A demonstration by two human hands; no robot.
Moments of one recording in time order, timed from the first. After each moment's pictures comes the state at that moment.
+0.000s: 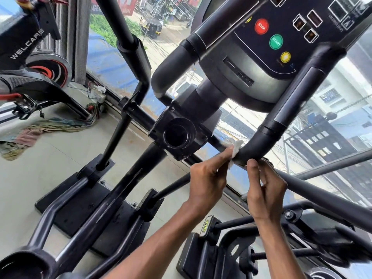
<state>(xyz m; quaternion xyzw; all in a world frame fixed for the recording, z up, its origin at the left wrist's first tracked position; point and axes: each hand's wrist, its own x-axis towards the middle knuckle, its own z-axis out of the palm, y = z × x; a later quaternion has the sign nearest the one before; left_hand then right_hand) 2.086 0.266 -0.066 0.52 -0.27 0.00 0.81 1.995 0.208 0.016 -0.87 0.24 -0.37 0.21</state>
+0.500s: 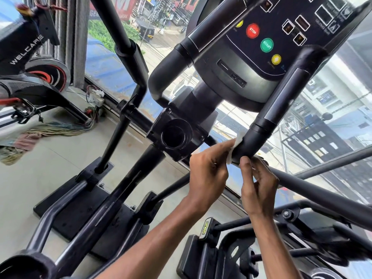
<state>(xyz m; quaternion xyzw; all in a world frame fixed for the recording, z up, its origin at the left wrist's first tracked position) 2.089 0.283 -0.028 0.50 -0.25 -0.02 0.83 1.993 0.209 0.016 -0.87 0.24 -0.37 0.22</state>
